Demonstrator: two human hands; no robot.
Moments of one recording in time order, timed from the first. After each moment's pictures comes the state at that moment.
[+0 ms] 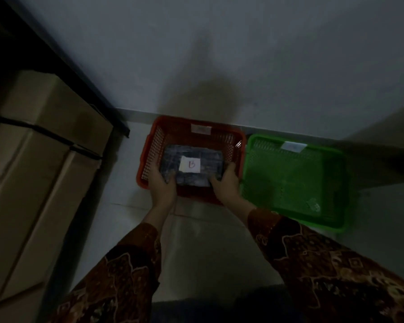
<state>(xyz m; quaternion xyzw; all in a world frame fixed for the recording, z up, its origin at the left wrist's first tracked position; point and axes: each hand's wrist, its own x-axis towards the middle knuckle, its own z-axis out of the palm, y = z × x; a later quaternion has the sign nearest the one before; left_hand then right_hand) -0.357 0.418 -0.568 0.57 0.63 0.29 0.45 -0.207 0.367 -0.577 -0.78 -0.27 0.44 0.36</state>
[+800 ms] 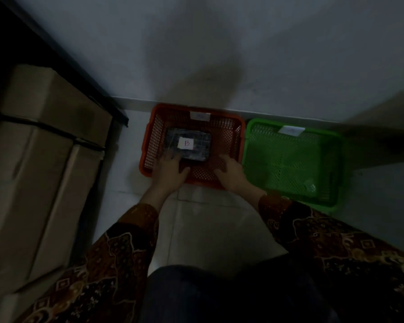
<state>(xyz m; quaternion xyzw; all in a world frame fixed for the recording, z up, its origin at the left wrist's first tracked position) -0.364 0.437 -0.544 0.80 0.52 -0.06 0.30 -0.193 0.354 -0.548 -0.77 -0.39 0.46 0.20</state>
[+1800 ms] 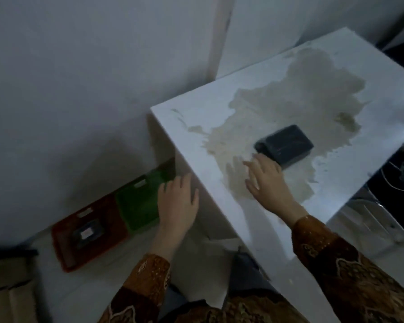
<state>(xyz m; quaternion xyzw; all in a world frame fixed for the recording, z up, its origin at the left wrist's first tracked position) -0.101 0.115 0.003 0.96 0.20 0.02 0.21 0.020 -0.083 0.025 -0.95 -0.29 0.05 0.07</state>
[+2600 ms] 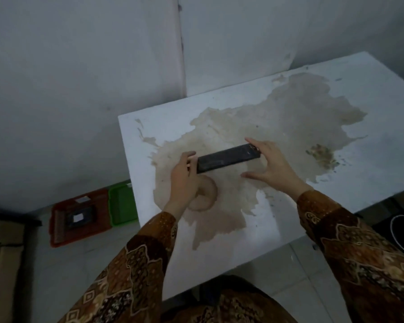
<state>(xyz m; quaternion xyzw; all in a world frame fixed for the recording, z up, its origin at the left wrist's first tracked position) 0.081 -0.077 0.024 0.79 0.32 0.21 0.48 0.246 -0.259 0.039 -0.83 -0.44 0.11 0.32</state>
